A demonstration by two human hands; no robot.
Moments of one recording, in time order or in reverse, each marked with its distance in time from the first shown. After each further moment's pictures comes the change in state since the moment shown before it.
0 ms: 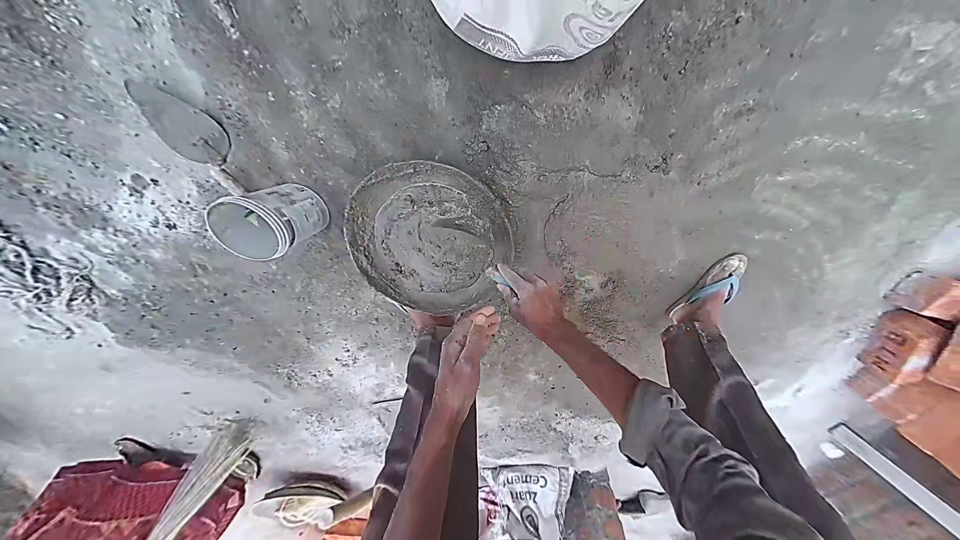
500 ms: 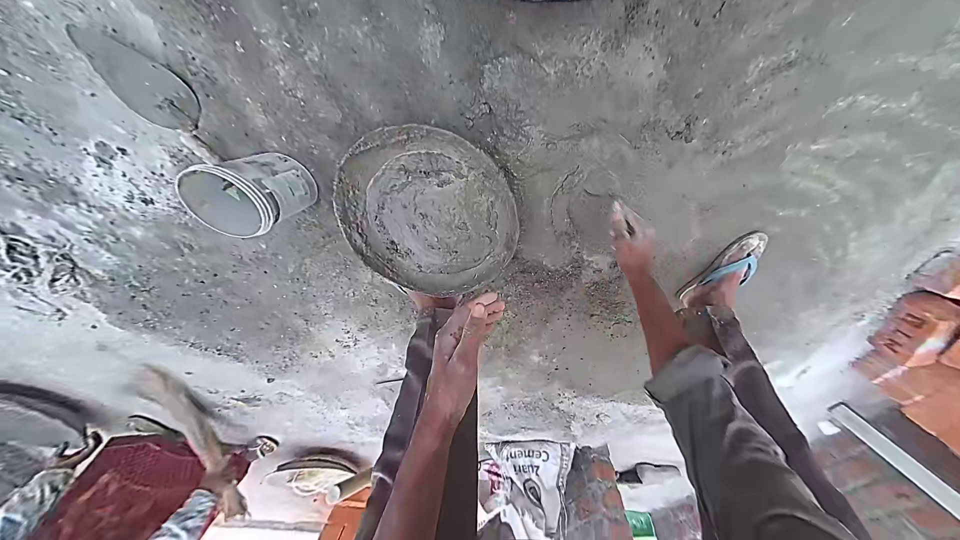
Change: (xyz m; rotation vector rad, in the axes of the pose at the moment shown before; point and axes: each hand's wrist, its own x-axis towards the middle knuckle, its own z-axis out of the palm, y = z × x) left_hand -0.009 -0.004 -0.013 -0.051 -0.062 0.056; right_hand 0.024 0.215 -0.018 0.280 0.341 0.429
